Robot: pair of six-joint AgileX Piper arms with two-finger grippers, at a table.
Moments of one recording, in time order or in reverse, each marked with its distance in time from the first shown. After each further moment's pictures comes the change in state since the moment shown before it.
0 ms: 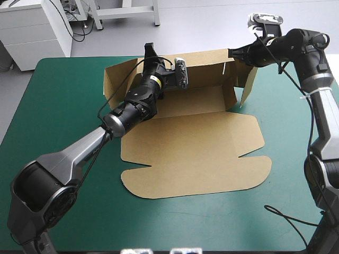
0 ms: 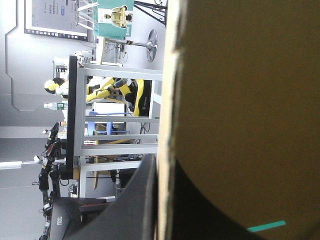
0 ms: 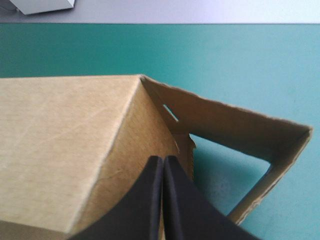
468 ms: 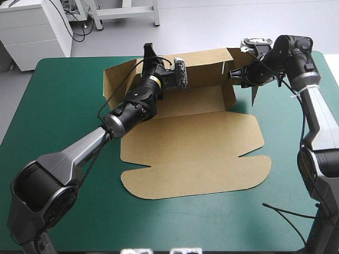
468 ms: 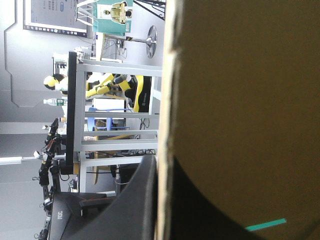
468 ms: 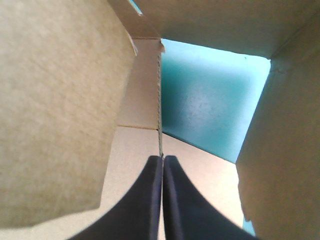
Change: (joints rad) left arm 0.000 0.000 0.000 0.000 0.018 0.001; right arm 0.009 0.083 0.003 -0.090 0.216 -0.010
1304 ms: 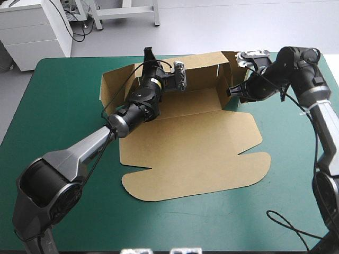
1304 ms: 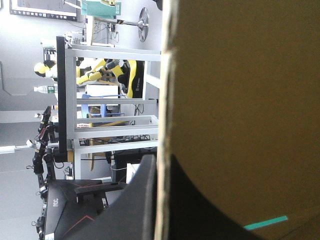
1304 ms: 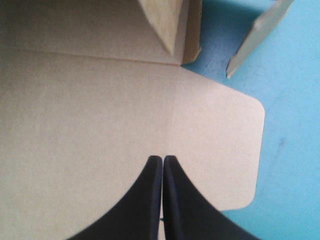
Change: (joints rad) left arm 0.000 0.036 -0.001 -0.001 0.050 0.000; right arm 0.038 -0.220 0.273 0.018 -0.008 -0.084
